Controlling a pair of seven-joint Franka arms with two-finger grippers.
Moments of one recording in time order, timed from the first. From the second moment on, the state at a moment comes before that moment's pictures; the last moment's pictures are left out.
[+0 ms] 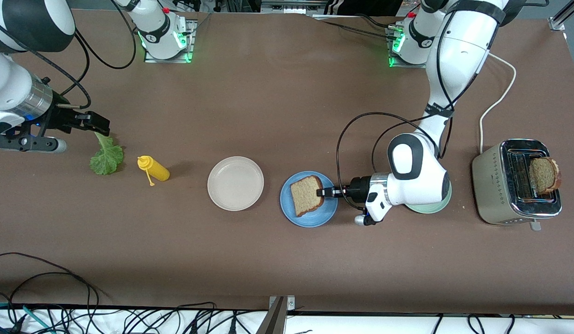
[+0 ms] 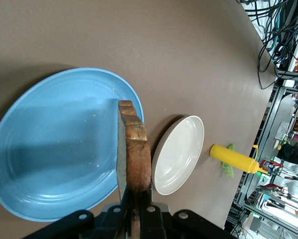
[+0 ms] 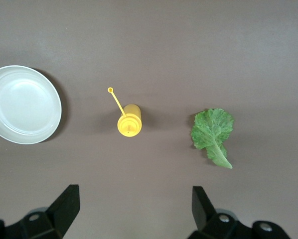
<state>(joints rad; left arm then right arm) -0.29 0.77 -0.06 -1.45 -1.06 2.12 0.12 0.03 0.11 0.08 -1.61 -0.04 1.64 0.16</state>
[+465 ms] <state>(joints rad) -0.29 0.79 -0.06 -1.45 -1.06 2.12 0.13 0.03 0.12 0.08 -1.61 -0.04 1.64 0.16</state>
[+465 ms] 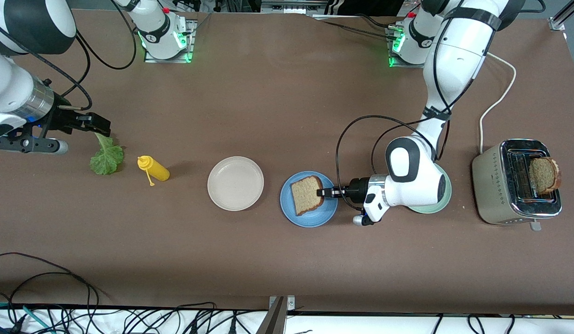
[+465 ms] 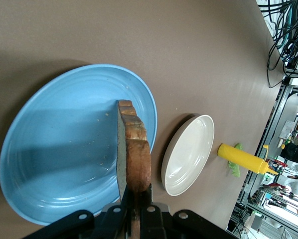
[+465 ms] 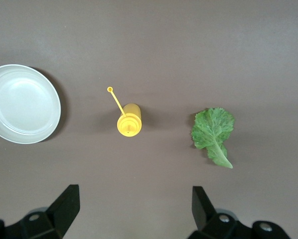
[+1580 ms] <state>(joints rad) -0.25 0.87 -0.01 -1.45 -1.06 2.17 0.38 0.03 0.14 0.05 -1.61 -0.04 1.64 0.16</state>
